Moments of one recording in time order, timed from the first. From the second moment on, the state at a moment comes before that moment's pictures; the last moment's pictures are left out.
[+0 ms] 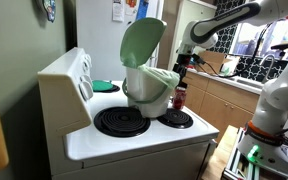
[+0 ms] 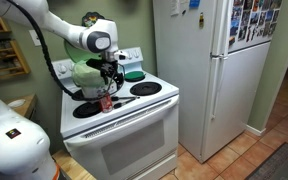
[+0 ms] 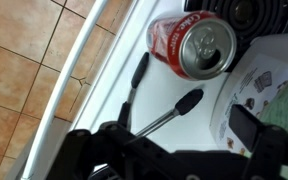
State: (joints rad) arm 0.10 -0.33 0.06 -2.42 0.24 2.15 -0.05
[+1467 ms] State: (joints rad) arm 0.15 -0.28 0.06 -2.41 0.23 2.00 -0.38
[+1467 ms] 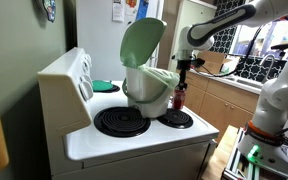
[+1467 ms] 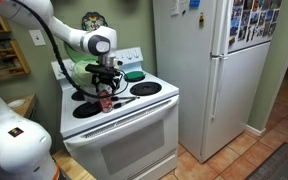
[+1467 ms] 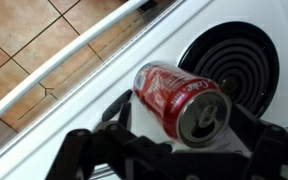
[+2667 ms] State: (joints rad) arm 0.15 -0.26 0.07 -2.38 0.23 2.00 -0.33
